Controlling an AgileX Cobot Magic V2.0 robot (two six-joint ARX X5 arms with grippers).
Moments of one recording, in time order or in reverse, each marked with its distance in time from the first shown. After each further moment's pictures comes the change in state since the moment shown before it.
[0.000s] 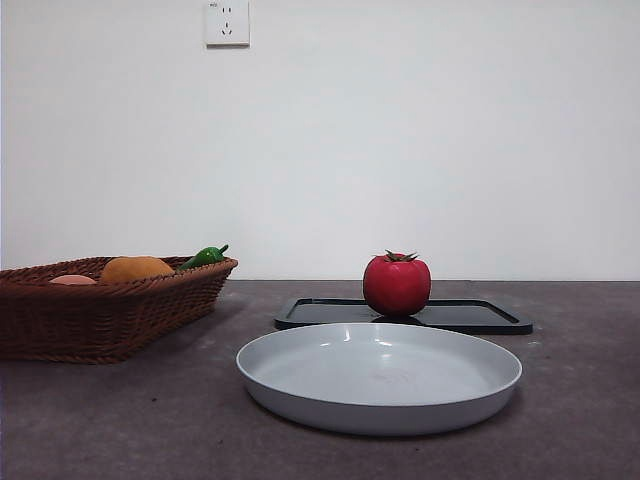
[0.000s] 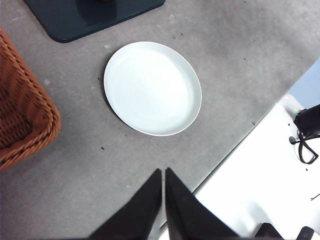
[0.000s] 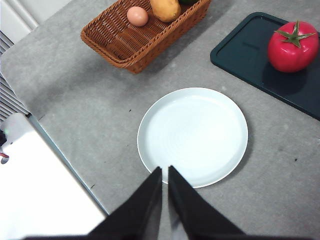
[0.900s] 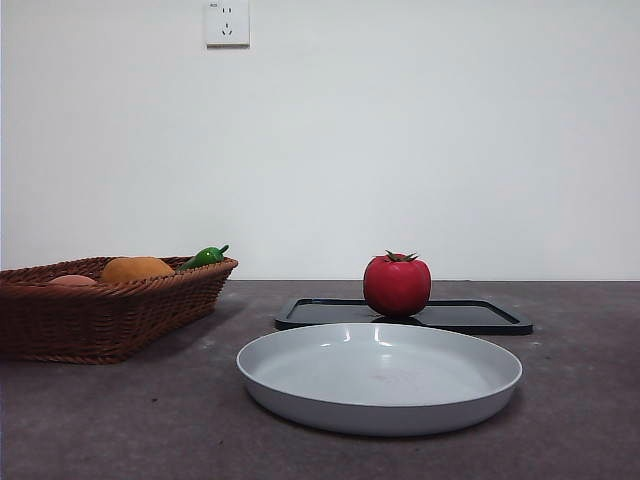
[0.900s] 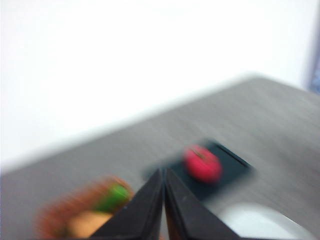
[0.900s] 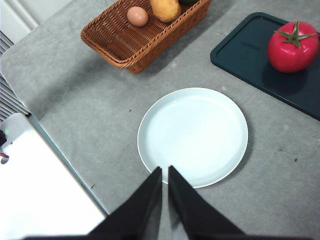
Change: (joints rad) left arm 0.286 -0.347 -0.238 0.702 -0.023 0.043; right arm 0.000 0.000 0.000 0.000 0.000 0.000
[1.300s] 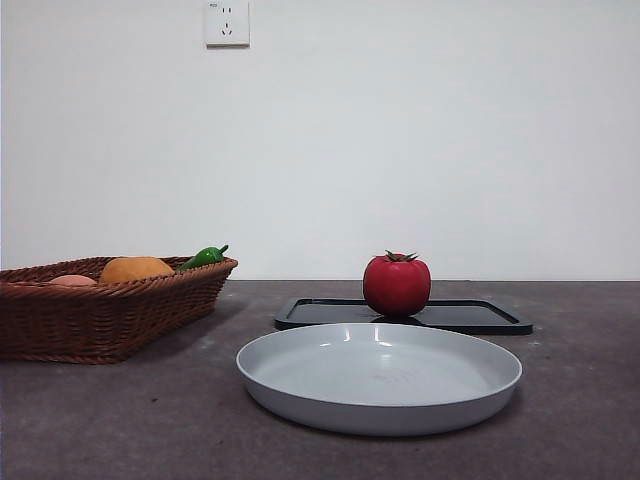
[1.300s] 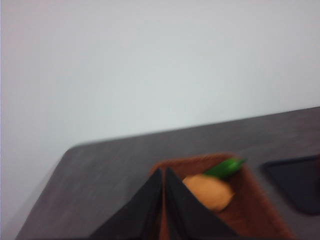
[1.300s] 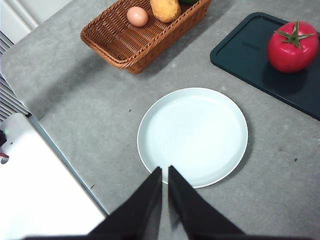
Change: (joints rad) left arm 0.163 -0.369 -0.529 0.268 -0.306 -0.024; right arm 0.000 0.000 0.000 0.000 0.000 0.000
